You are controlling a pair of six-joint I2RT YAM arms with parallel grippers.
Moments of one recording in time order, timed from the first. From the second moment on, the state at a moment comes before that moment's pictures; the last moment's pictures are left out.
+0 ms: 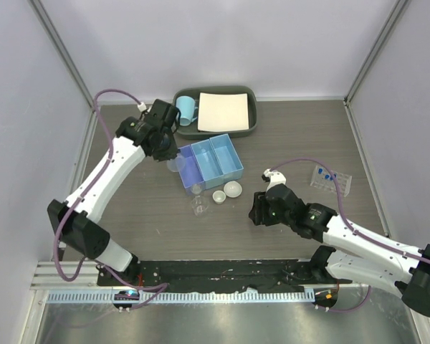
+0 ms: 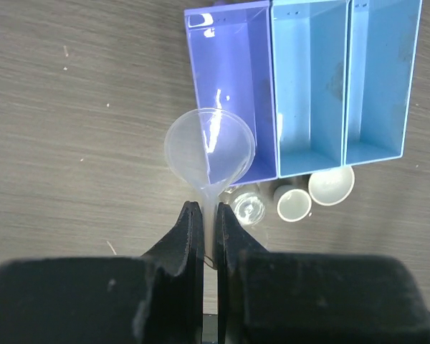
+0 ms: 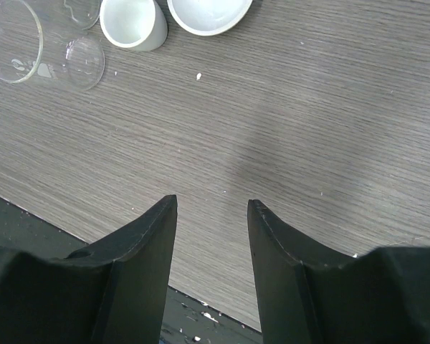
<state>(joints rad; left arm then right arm) -0.49 1.50 1.57 -1.10 -0.25 -0.70 0.88 0.90 0.58 -0.45 0.17 0.61</state>
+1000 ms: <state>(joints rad) -0.39 1.85 1.73 -1.00 -0.16 -0.65 0.88 0.88 0.57 -0.45 0.17 0.62</state>
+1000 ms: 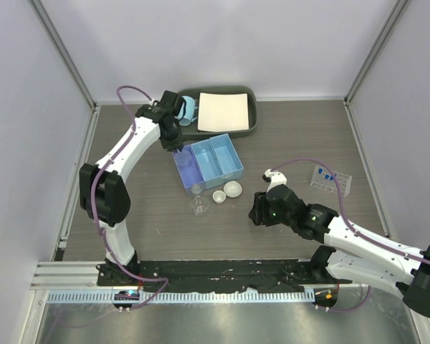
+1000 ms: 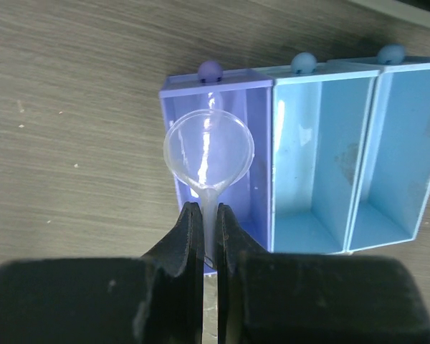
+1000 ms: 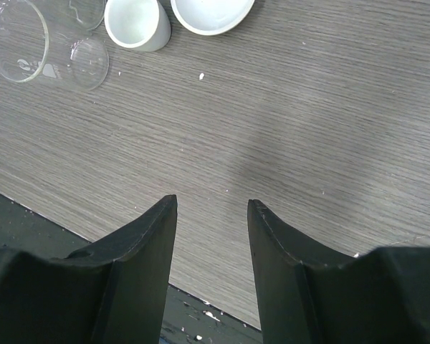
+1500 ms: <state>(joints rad) -0.39 1.88 1.74 -0.96 -0.10 -0.65 0.88 0.88 0.56 -0.45 0.18 0.62</state>
